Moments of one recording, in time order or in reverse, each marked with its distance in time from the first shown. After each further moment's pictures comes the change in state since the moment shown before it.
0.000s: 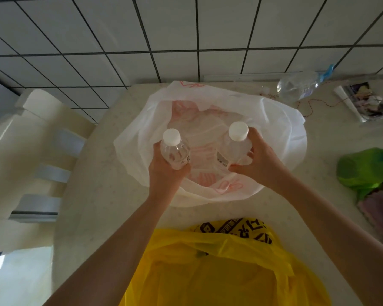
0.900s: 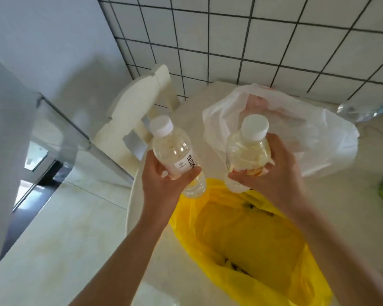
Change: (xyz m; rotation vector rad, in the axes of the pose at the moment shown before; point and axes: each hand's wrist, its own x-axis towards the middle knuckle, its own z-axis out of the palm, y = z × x) left_hand -0.216 0.041 -0.206 -0.443 0.340 -0.036; right_hand -0.169 -0.185 0.066 0.230 0.044 -0.307
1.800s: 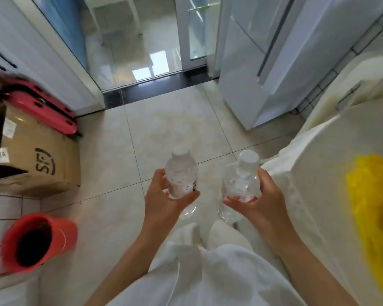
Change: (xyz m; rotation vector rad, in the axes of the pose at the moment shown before) left_hand -0.398 -0.106 -0.410 0.092 0.718 -0.419; right_hand -0.374 -0.133 0.310 -0.068 -0.820 -0.008
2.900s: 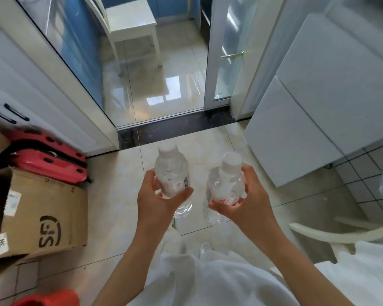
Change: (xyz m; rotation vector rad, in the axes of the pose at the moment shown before) left_hand 0.394 0.101 -0.123 -0.092 0.140 -0.003; right_hand 0.356 -0.195 0.189 -0.036 -0.113 -0.151
